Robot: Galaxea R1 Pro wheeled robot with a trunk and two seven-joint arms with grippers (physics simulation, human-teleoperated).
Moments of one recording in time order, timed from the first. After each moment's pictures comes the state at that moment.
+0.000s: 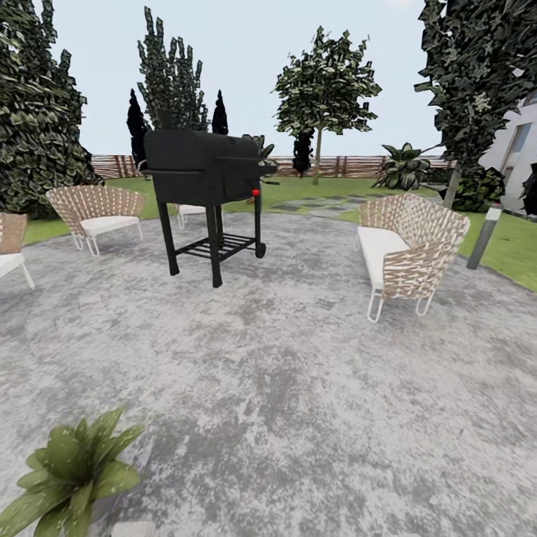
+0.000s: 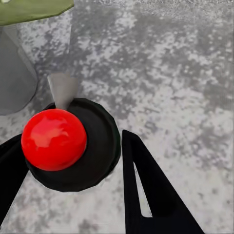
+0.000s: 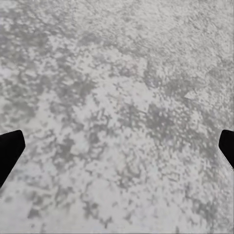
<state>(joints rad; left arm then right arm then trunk) -0.36 0.13 -0.10 -0.09 0.09 -0.37 0.01 -0.33 0.03 -0.04 -0.05 0.25 -0.45 -0.41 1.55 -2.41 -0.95</state>
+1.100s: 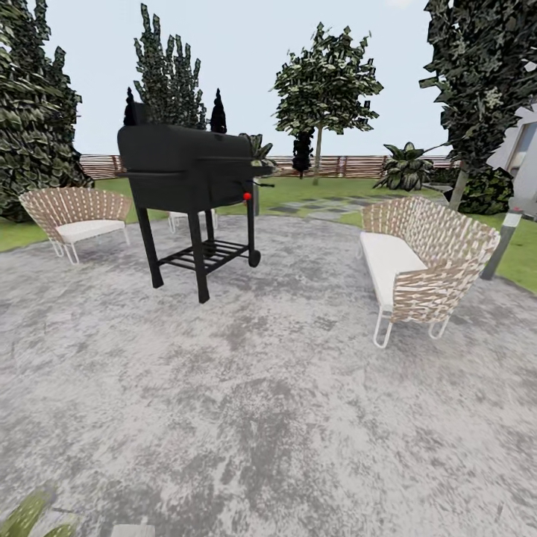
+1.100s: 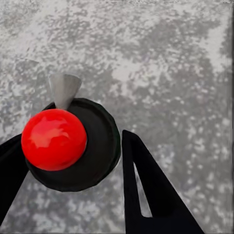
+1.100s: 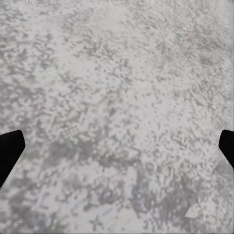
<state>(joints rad) -0.36 0.13 -0.10 -0.09 0.09 -0.37 0.01 -0.33 0.03 -0.04 -0.05 0.25 -0.45 -0.41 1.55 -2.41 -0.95</state>
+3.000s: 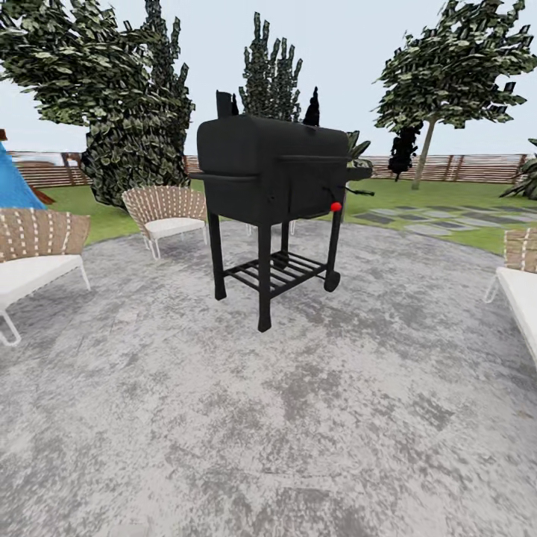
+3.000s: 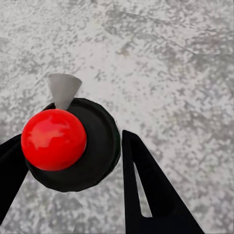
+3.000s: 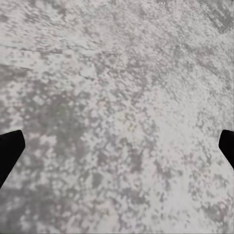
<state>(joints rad) -0.36 0.14 -0.09 -0.09 0.09 -0.37 0.01 -0.33 0.03 -0.04 -0.05 0.25 -0.45 -0.41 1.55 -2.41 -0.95</state>
